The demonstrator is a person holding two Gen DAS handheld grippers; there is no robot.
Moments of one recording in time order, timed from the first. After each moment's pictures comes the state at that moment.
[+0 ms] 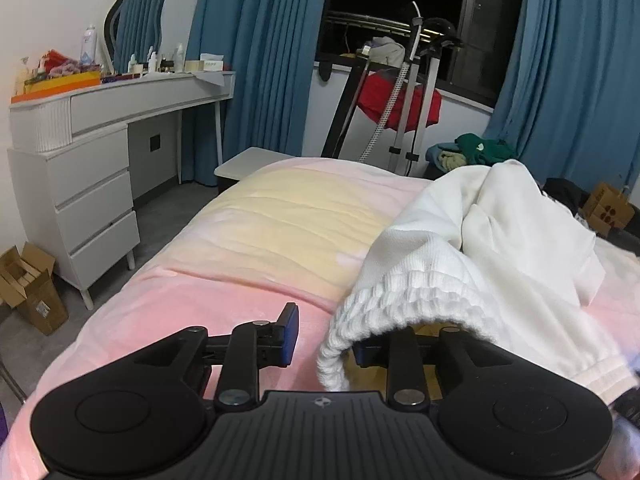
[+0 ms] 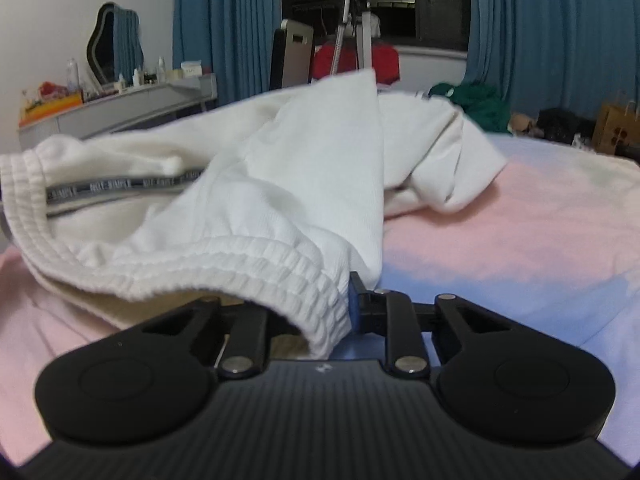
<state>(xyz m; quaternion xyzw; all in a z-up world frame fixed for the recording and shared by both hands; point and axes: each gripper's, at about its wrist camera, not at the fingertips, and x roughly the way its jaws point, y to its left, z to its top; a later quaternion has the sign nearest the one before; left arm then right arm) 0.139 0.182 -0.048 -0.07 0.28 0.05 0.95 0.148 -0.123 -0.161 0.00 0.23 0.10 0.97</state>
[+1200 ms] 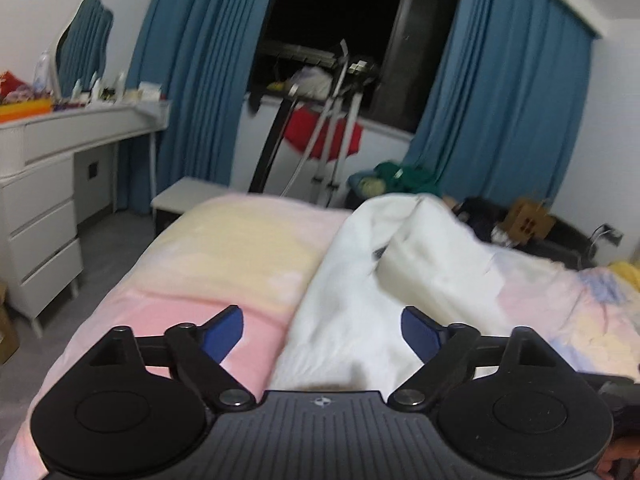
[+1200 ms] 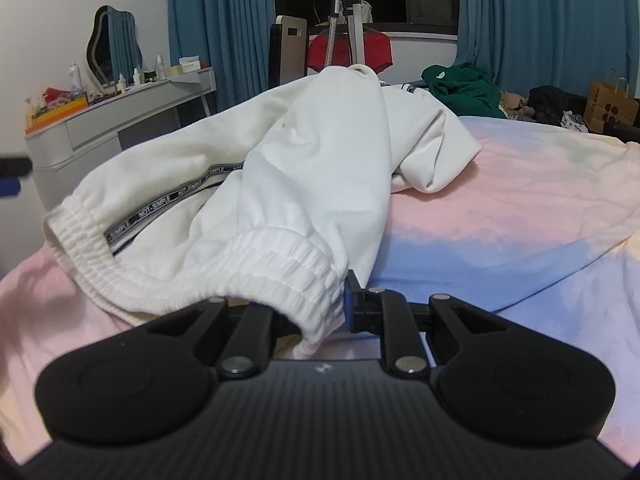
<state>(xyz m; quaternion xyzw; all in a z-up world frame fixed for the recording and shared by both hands) 0.064 0.192 0.005 -0.10 0.23 -0.08 0.97 0.092 -0.127 -0.136 0.02 0.27 0.09 0.96</state>
